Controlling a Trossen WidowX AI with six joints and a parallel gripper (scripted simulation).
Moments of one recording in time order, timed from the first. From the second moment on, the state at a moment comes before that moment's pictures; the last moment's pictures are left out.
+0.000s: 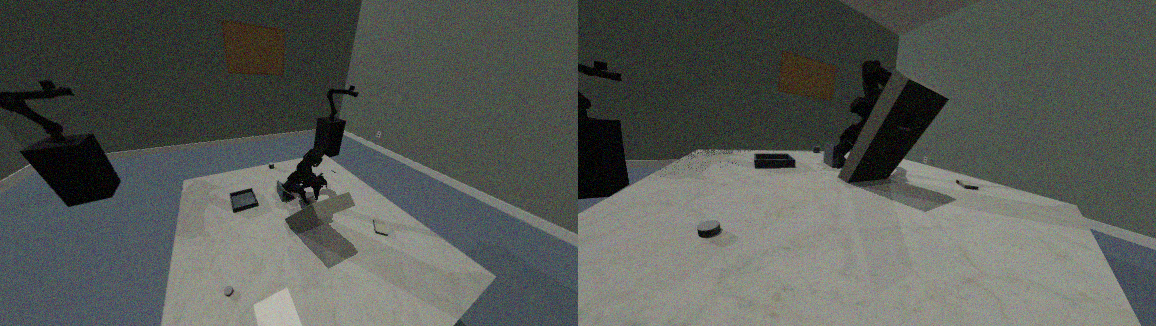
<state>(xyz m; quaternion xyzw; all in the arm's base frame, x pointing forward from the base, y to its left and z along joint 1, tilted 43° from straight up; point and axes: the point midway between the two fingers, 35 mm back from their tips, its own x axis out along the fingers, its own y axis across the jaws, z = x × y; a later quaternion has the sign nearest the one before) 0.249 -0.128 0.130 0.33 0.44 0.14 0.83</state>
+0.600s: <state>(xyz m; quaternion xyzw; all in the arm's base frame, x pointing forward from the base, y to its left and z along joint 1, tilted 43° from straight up) 0.249 -0.129 0.130 0.33 0.44 0.14 0.83</state>
